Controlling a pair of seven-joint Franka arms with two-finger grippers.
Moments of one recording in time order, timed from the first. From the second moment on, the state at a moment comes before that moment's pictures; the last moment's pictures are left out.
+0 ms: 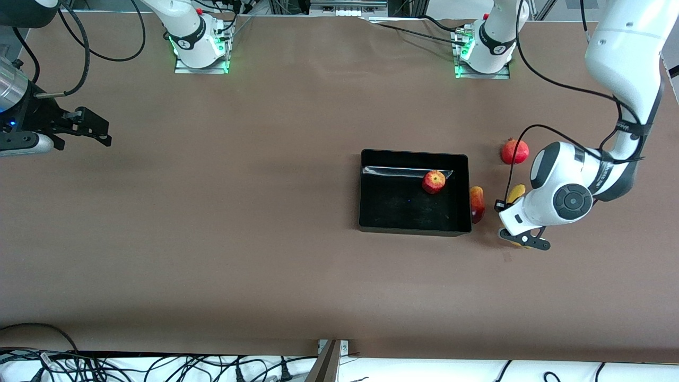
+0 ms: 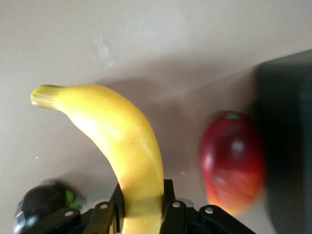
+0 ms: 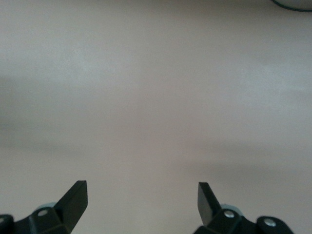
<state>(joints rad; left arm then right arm) 0.27 0.60 -0.44 -1.67 0.36 1.96 -0.01 0.07 0.04 -0.03 -1.60 0.00 1.67 -0.05</state>
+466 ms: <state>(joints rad) 0.07 0.58 -0.62 -1.55 0.33 1.83 -0.41 0.07 0.04 -0.03 -1.60 0.00 1.67 -0.05</state>
